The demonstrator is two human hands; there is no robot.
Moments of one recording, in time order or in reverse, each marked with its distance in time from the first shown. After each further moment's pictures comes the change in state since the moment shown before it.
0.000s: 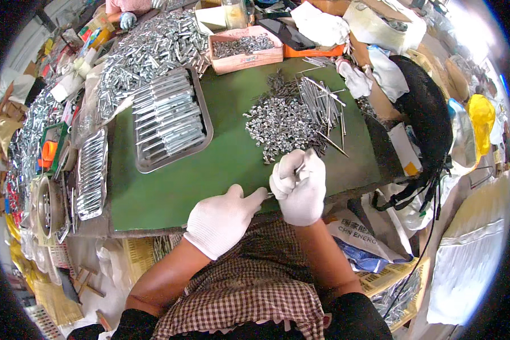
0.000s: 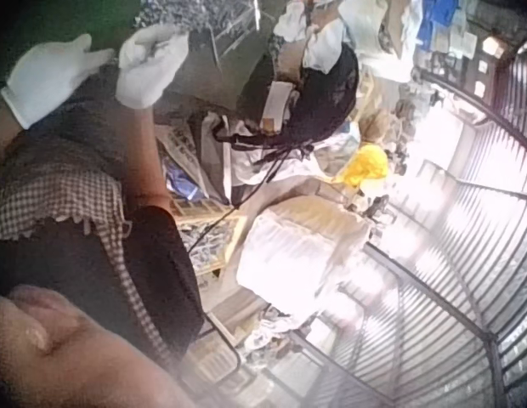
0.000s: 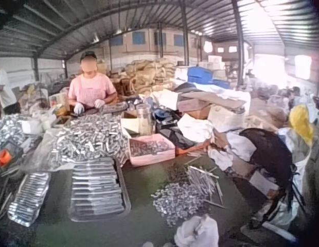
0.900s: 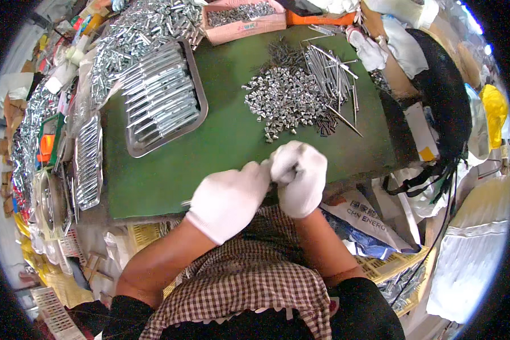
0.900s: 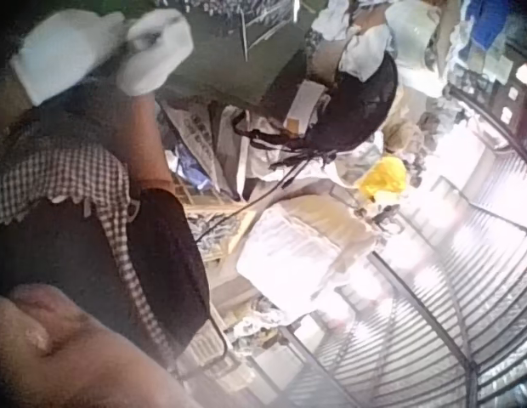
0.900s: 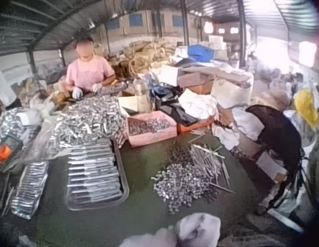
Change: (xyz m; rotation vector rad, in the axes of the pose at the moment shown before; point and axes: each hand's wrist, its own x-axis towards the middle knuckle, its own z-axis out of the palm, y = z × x) left_hand 0.017 0.006 0.007 0.137 -0.043 0.114; right_hand -0.013 0.014 0.001 -0.463 0.152 -0.226
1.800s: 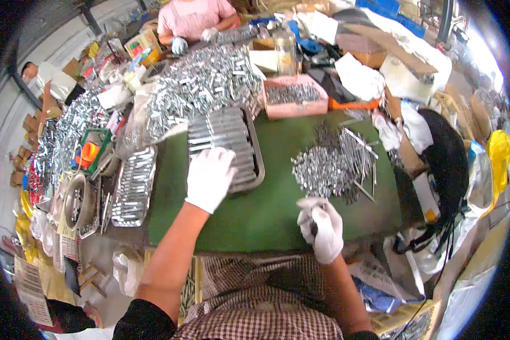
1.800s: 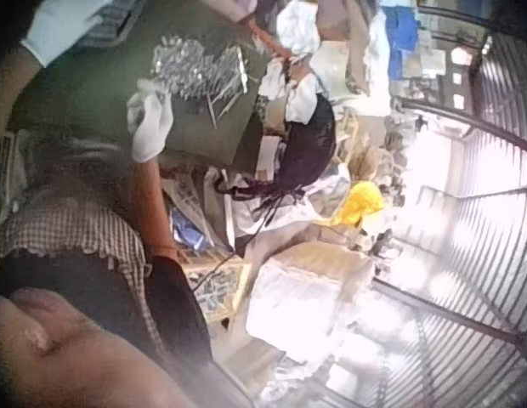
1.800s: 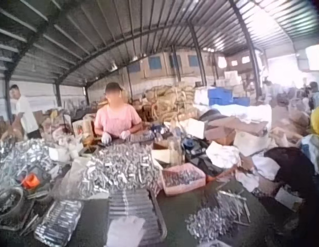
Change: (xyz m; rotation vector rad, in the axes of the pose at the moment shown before) left_hand -0.001 -0.155 -0.015 0.172 0.386 -0.361; right_hand 0.003 -0.006 0.006 -0.111 -0.135 0.236
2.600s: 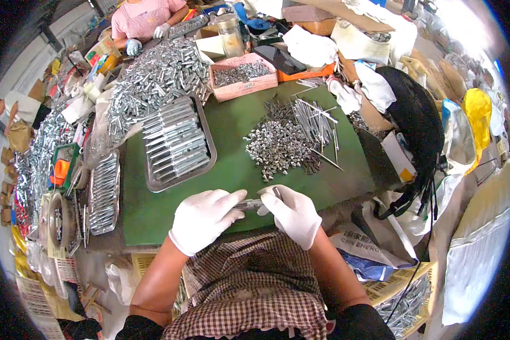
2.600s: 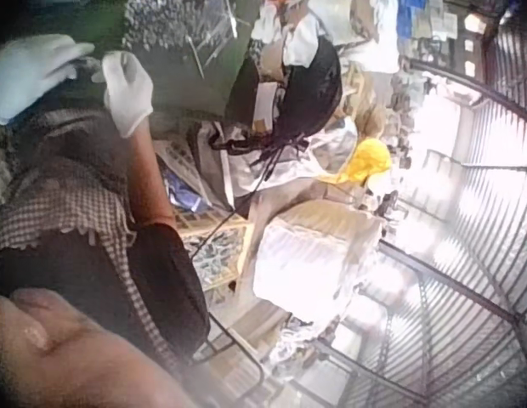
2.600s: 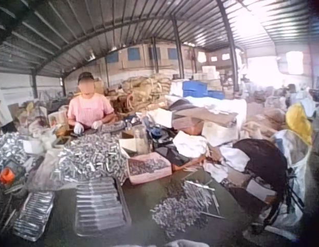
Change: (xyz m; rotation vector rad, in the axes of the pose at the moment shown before) left_hand -0.043 0.092 -0.044 -0.426 -0.124 0.360; right_hand -0.017 -0.037 -0.011 -0.344 -0.067 0.271
